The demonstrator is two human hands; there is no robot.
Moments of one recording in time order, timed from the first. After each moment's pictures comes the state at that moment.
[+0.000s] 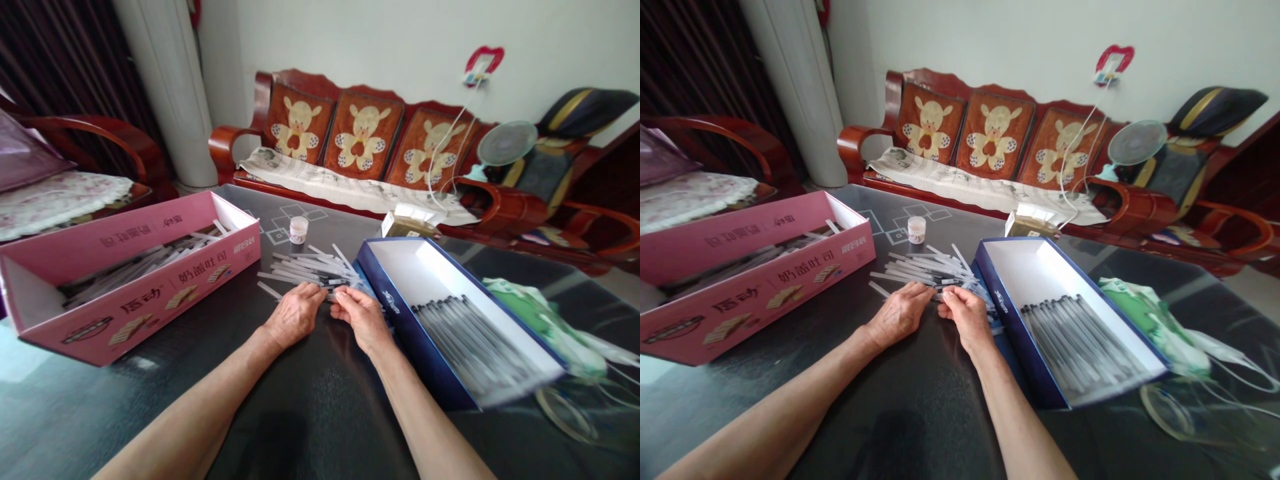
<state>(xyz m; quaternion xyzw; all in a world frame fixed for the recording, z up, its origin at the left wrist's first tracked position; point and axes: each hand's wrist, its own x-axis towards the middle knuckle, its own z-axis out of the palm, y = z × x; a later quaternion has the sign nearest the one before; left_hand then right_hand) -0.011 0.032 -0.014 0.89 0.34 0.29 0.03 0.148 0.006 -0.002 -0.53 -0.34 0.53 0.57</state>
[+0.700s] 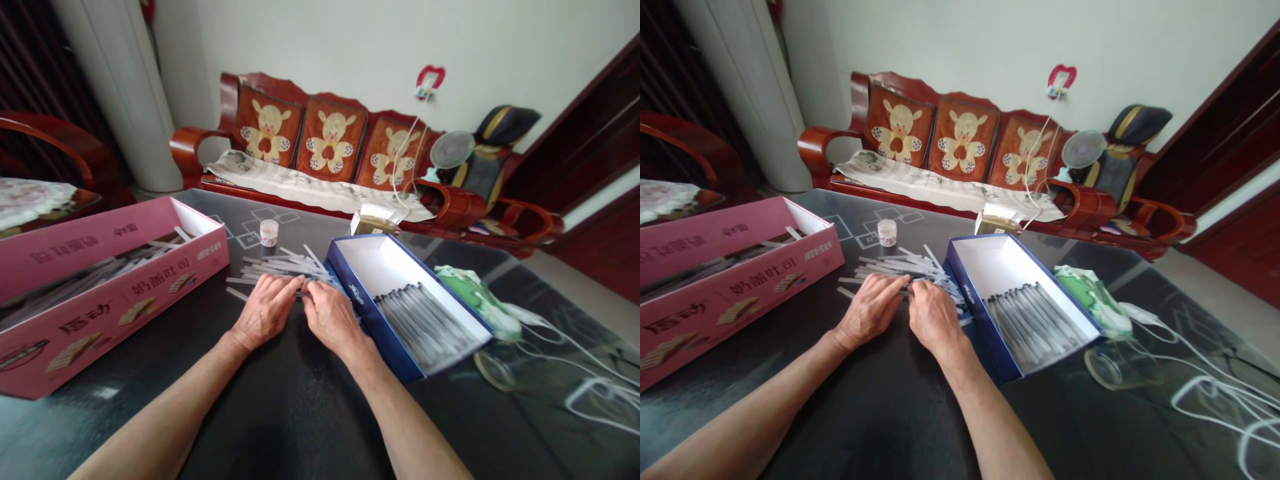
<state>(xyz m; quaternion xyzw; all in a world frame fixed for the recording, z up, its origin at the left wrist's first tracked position) -0.013 0.036 -0.010 0.87 0.26 0.40 -0.05 0.151 -0.017 0.045 -0.57 -0.77 0.04 0.29</state>
